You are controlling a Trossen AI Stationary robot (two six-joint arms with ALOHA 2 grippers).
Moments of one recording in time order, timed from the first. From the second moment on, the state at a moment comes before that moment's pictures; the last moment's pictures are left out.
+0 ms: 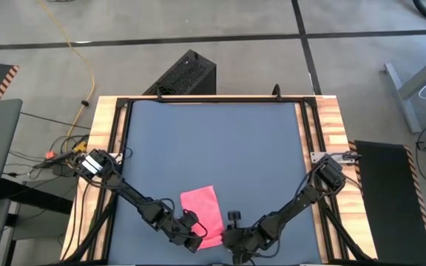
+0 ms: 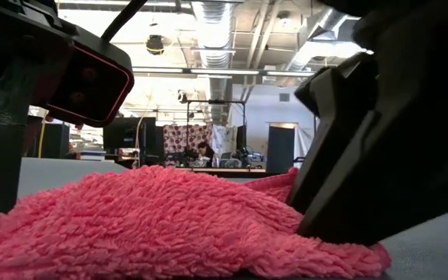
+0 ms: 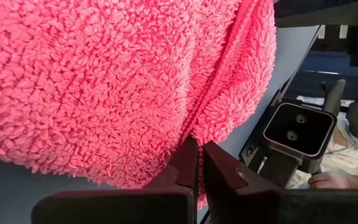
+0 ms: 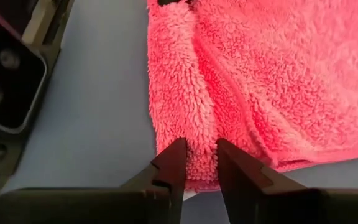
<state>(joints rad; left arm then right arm) -0.63 2.01 0.98 0.20 -0.05 -1.62 0.70 2.16 1.35 -0.14 0.38 0.48</state>
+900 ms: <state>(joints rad) -0.71 2.02 1.21 -0.21 -0.19 -1.35 0.60 2.16 1.35 -0.20 0.08 0.61</state>
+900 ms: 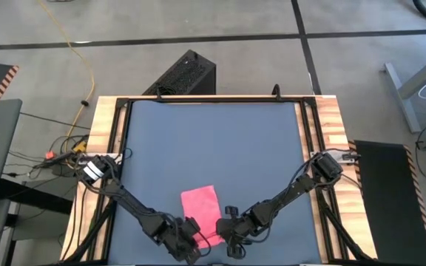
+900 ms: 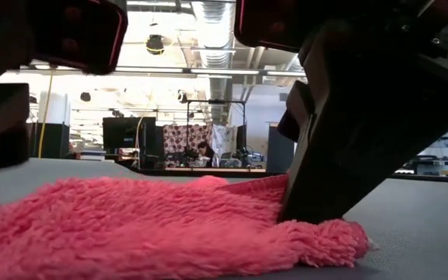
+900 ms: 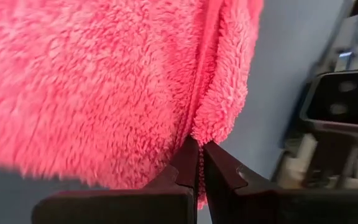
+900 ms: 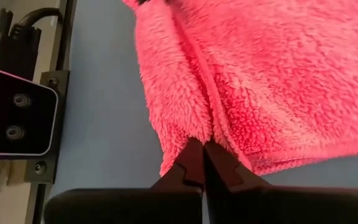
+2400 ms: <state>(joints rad) -0.81 2.02 1.62 -0.69 -0.36 -0.61 0.58 2.16 1.35 -0.20 0.10 0.58</state>
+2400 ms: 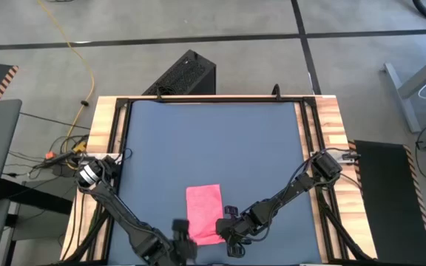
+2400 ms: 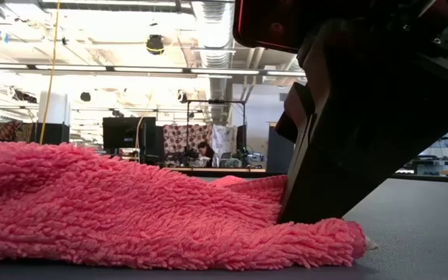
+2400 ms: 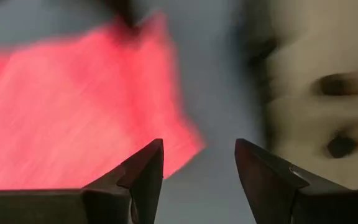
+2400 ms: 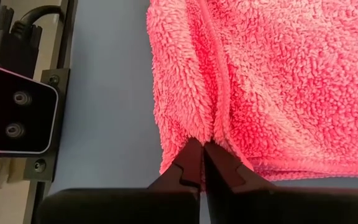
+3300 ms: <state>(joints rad) -0.73 2.09 1.46 -0.49 -0.13 -0.70 0.59 2.16 1.35 -0.20 0.12 0.58</state>
